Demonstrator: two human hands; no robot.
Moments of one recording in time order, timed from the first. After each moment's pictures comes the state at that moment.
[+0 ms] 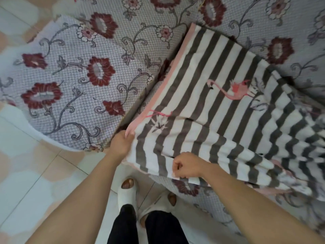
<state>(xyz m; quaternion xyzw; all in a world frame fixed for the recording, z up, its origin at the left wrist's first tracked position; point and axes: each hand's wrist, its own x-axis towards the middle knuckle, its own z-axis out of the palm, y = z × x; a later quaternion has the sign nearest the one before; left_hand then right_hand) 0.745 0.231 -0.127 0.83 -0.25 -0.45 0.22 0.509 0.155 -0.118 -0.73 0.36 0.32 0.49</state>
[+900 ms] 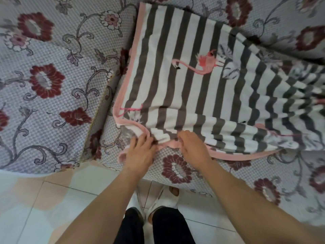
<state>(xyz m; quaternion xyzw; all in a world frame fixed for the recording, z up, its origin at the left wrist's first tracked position) 0.638 0.226 -0.170 0.59 -0.78 -0.15 -0.14 0.439 0.174 -0.157 -0.79 0.55 0.05 0.27</state>
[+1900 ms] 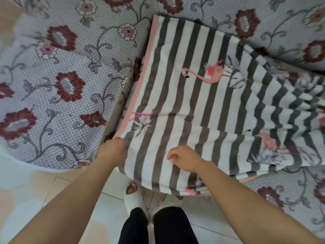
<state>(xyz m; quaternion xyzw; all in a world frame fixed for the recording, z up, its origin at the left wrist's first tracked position) 0.736 0.207 -0.128 0.71 -0.60 -0.29 -0.23 0.479 0.171 -0.134 -0.73 0.46 0.16 0.49</state>
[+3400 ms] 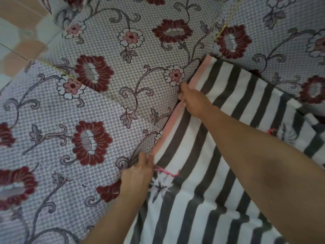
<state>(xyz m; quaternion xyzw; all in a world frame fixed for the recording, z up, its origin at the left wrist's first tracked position) 0.792 0.079 -0.161 0.74 -0.64 -0.16 -0.11 0.688 -0.189 -0.184 -0.86 0.44 0.08 0.26</state>
